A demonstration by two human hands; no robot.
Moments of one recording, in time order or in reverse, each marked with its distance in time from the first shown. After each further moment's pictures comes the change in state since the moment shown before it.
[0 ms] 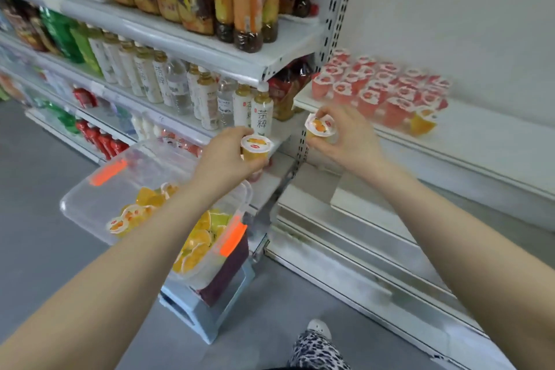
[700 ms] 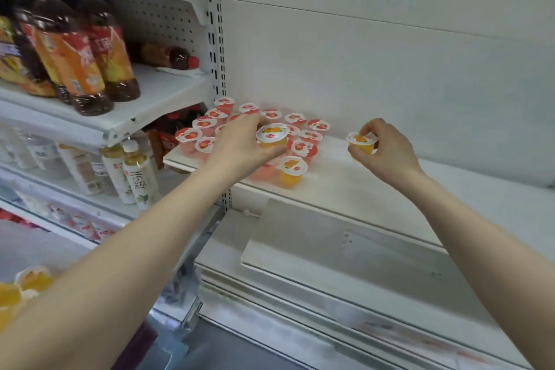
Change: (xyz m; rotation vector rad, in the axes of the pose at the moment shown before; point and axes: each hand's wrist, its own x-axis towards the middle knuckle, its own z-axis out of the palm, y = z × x) left_hand 0.151 0.252 0.125 -0.057 0.044 0.263; right_hand -0.026 0.274 -0.186 -0.065 0.163 0.450
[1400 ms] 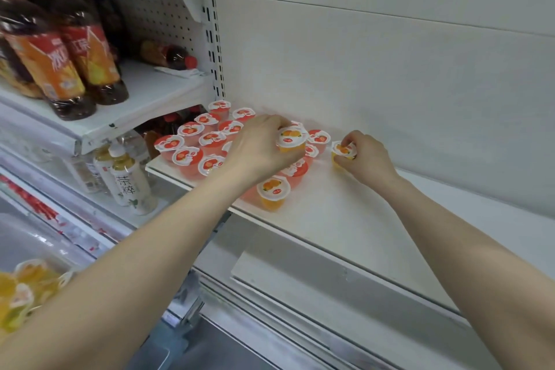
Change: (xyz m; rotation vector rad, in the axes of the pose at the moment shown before) left_hand 0.059 0.037 0.058 0.122 -0.001 -0.015; right_hand 0.093 0.050 0.062 0.001 -0.211 -0.017
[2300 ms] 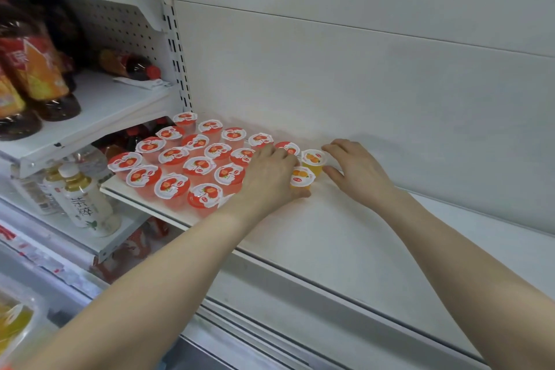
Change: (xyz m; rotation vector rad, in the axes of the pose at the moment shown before) left_hand 0.027 0.030 0.090 0.324 -0.124 0.153; right_hand -0.004 0.032 -0.034 -0.311 0.003 -0.323
